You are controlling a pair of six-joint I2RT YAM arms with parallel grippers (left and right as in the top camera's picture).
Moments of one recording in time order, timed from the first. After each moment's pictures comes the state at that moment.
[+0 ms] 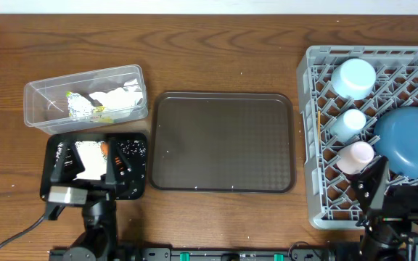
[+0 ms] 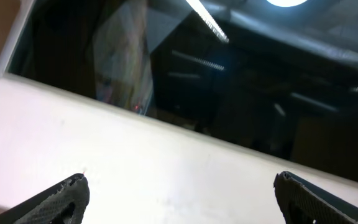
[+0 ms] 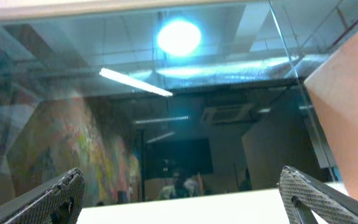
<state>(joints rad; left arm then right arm) -0.08 0.01 0.12 0.40 -0.12 -0.32 0.03 0.01 0.15 0.69 0.08 0.09</state>
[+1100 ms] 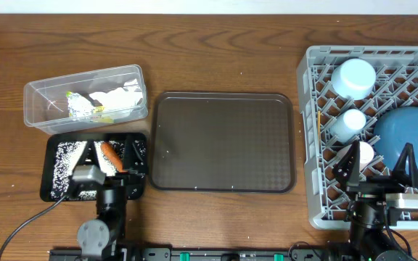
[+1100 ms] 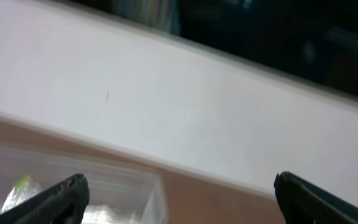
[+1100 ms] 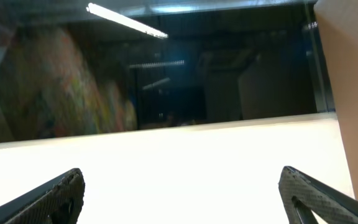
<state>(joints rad) -0.08 0.01 0.01 0.20 -0.12 -0.32 0.03 0.01 0.01 0.59 0.08 0.09</state>
